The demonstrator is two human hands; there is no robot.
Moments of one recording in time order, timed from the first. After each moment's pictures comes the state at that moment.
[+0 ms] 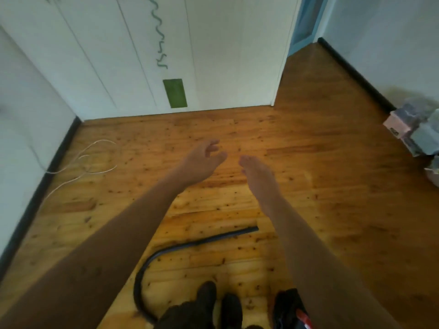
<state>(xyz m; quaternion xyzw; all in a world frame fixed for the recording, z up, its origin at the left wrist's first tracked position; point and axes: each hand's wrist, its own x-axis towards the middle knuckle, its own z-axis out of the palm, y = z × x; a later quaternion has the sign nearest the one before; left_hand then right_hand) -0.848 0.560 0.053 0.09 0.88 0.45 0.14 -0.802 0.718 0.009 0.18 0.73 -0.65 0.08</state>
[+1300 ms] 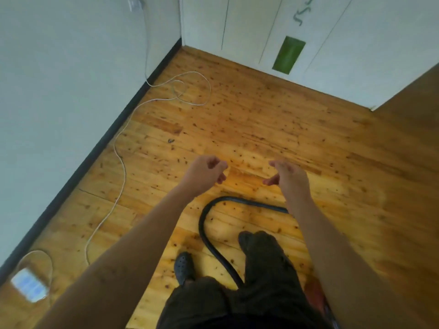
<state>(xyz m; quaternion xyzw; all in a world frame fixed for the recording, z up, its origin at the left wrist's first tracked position) -0.679 0.057 -0.050 -0.14 0.80 0.57 0.13 -0.713 0.269 -0.037 0.17 0.81 -0.55 0.13</state>
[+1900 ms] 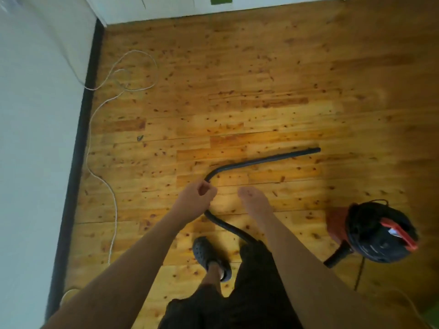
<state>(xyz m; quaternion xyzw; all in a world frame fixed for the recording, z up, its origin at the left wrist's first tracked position) -0.668 0.168 -0.173 -0.11 0.84 0.42 0.33 -0.638 0.351 -0.227 0.31 0.72 -0.55 0.29</state>
